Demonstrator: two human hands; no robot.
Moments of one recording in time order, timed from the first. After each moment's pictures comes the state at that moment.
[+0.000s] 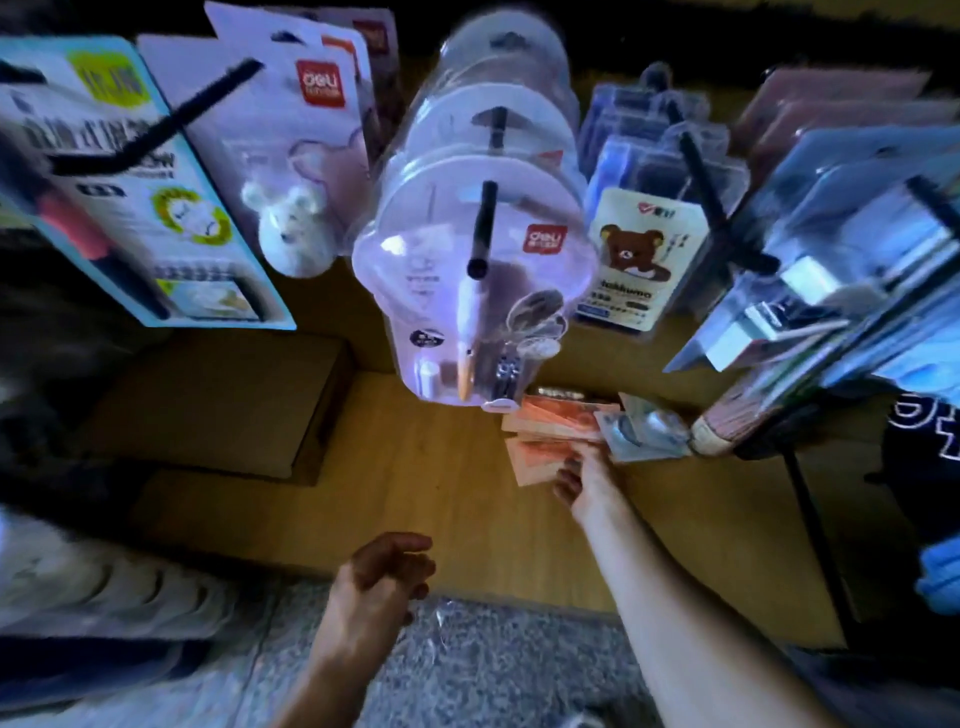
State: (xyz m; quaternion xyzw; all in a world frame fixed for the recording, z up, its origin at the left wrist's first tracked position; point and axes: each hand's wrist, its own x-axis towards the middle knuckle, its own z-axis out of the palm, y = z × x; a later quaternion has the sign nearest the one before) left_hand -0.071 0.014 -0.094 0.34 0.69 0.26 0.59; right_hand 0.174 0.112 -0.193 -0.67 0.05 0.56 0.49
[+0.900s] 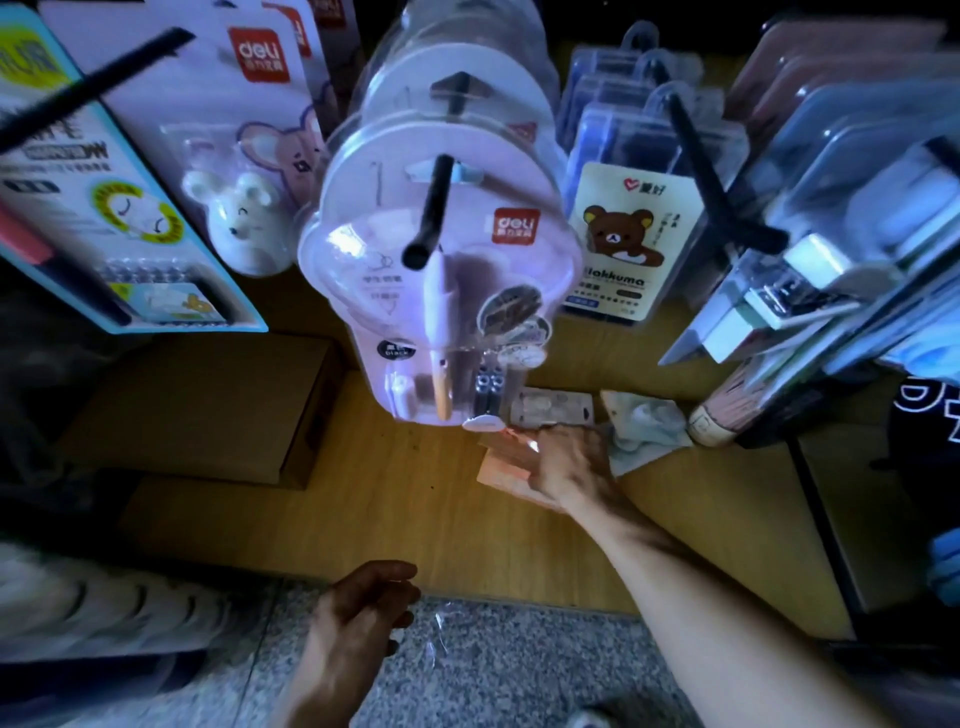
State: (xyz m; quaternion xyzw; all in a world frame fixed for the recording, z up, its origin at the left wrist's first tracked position) left_hand -0.077 0.011 -0.109 0.34 0.69 0.23 0.60; right_hand 0.167 0.125 -0.171 -0.74 -0.66 0.05 -0.12
